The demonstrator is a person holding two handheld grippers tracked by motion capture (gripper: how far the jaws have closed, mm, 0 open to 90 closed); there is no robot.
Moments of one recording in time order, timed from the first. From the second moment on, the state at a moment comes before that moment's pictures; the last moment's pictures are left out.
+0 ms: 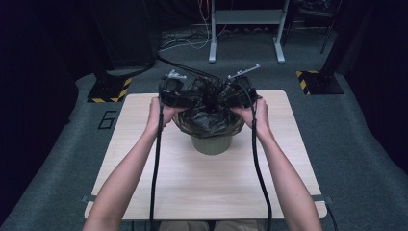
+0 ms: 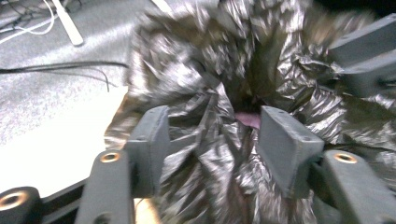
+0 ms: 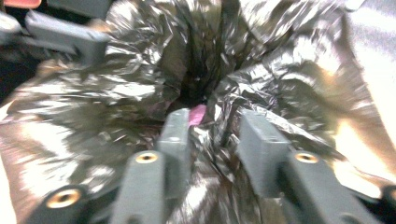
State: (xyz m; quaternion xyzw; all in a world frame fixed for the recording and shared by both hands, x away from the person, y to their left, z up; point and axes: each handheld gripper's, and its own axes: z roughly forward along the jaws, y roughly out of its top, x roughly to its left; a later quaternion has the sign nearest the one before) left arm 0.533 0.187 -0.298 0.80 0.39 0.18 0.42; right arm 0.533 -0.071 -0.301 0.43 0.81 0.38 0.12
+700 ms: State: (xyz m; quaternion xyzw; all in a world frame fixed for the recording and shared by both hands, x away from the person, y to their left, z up) left arm 0.566 0.205 -0.349 0.81 0.46 0.13 0.33; right arm 0.557 -0.109 -0.351 0.53 0.78 0.31 0.09
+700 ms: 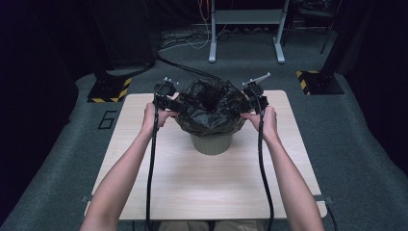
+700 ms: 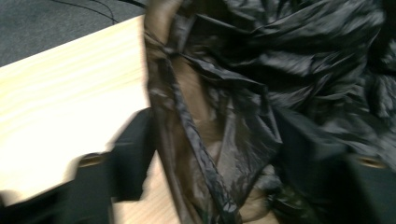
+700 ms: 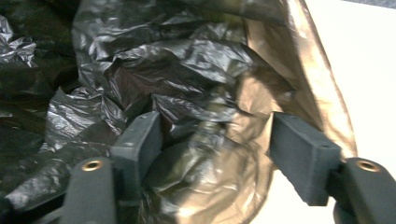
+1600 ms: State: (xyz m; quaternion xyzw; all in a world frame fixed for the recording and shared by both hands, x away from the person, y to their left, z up) left arm 0.535 0.197 -0.295 0.79 0.42 0.22 0.38; right arm 0.530 -0.108 -0.285 0.46 0.77 0.41 0.14
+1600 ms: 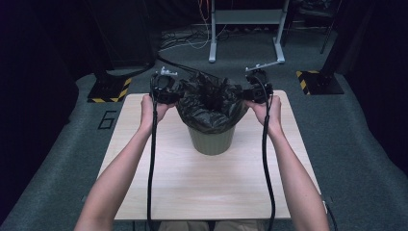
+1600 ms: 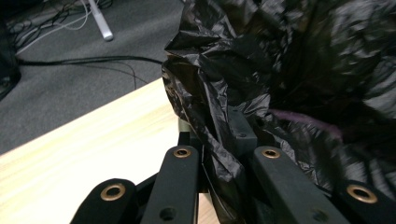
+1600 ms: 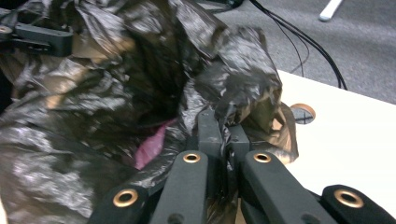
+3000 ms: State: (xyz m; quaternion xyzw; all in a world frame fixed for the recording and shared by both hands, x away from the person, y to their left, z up) left arm 0.521 0.110 -0.277 0.83 0.28 0.17 0.45; right arm 0.542 -0.052 -0.243 0.44 0.75 0.47 0.12
